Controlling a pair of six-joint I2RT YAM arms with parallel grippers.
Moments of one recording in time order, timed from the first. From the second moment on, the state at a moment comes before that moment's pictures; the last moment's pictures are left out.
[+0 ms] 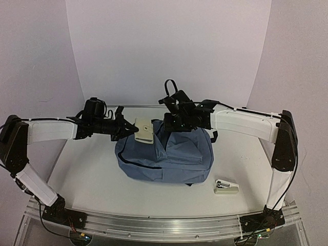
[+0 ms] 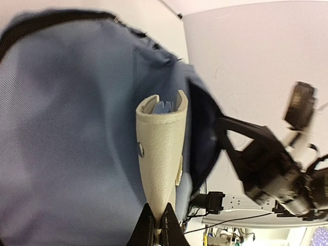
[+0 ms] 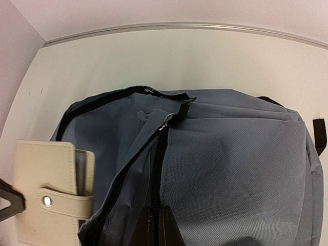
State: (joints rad) left arm -0.49 1.54 0.94 0.10 0.70 -0.94; right arm 0.93 1.93 1.70 -0.56 0.41 0.65
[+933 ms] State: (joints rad) left arm -0.61 1.67 1.17 -0.08 0.64 -0.88; right arm 0.93 1.89 1.67 -0.56 0.41 0.65
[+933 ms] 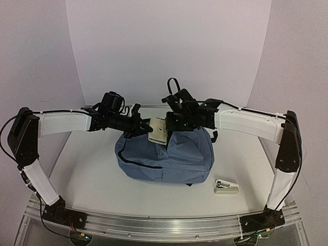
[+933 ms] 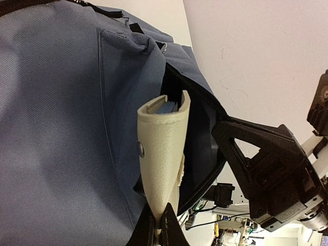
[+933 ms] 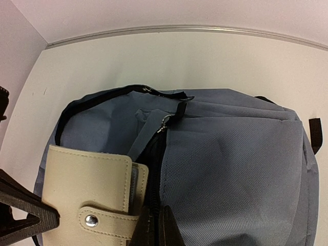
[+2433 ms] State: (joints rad) left arm -0.80 1.98 1.31 0.18 0.50 -1.04; right arm 0.93 1.89 1.67 -0.56 0.41 0.71
